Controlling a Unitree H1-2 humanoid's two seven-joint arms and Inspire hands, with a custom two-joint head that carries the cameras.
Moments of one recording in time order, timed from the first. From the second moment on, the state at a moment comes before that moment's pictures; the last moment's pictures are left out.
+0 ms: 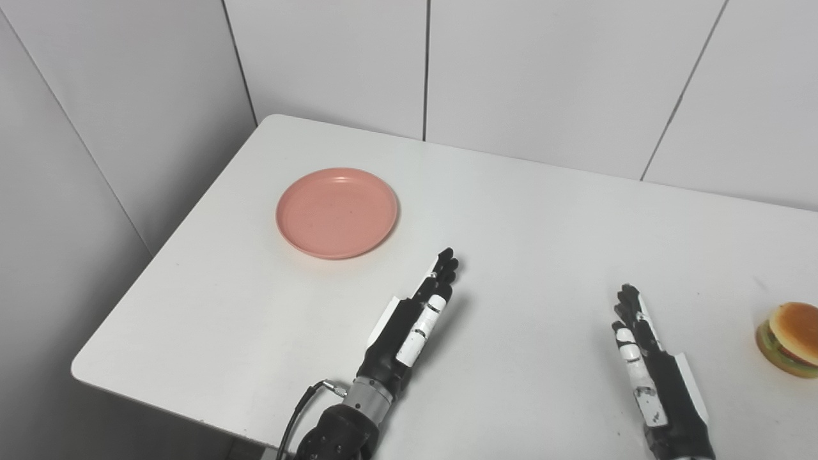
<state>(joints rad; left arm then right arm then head) 0.01 -0.04 -0.16 -0.08 0.03 -0.01 -0.08 -0.04 -0.13 0.11 -0.08 -0.09 -0.05 0.11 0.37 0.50</state>
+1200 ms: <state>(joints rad) 0.01 -0.04 -0.18 -0.09 0.06 -0.01 -0.06 -0.02 -0.12 0.11 -0.11 -0.08 -0.03 0.13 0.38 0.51</state>
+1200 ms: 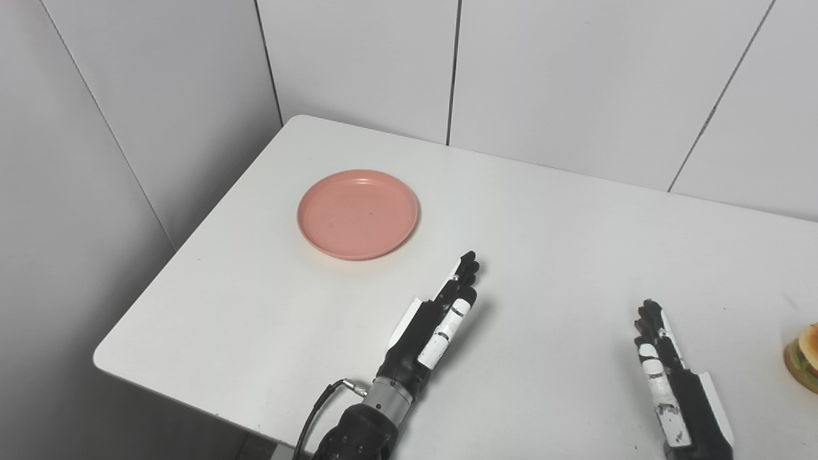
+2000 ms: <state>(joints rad) -0.09 0.02 -0.13 -0.20 -0.06 0.19 -0.15 -0.06 -0.10 0.12 -0.09 -0.12 -0.03 0.11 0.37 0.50</state>
